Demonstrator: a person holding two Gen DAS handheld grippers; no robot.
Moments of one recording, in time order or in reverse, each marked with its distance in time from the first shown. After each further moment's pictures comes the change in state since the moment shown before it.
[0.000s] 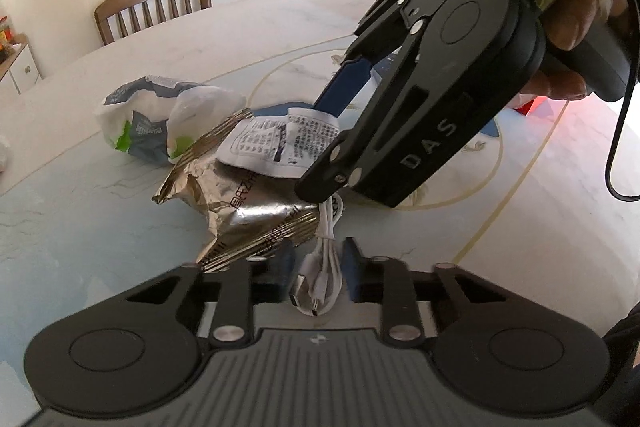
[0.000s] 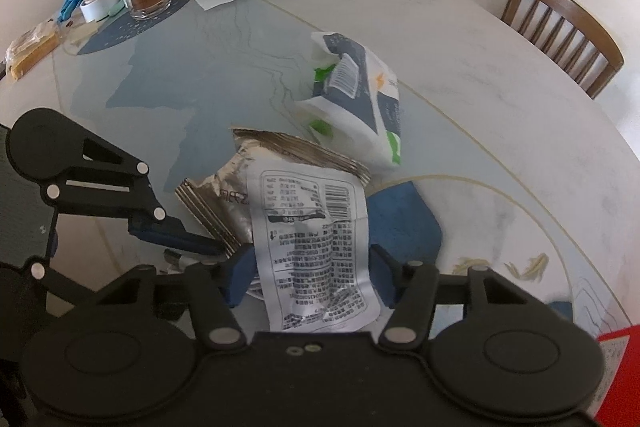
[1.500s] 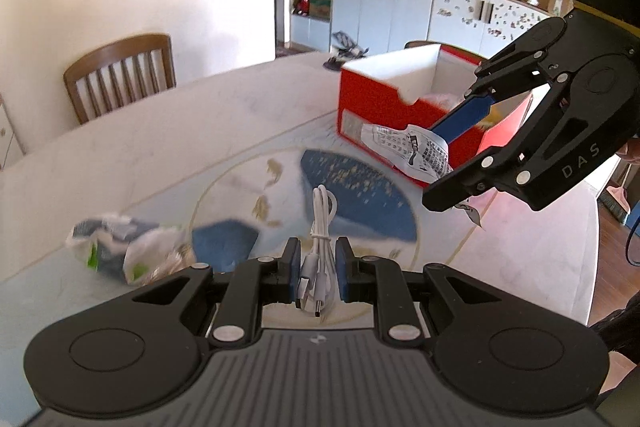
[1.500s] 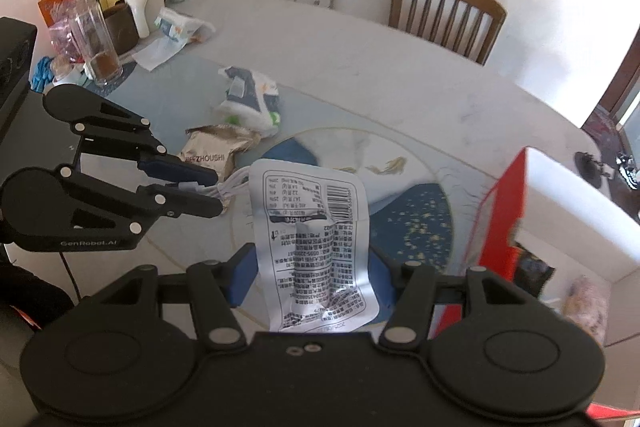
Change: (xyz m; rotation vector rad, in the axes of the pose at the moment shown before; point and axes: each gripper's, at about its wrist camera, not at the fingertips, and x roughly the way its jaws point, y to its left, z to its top) left arm -0.047 -0.050 0.073 0.058 -0.140 -0.077; right arm -0.148 -0.031 -0.089 0.257 -0.109 -0.137
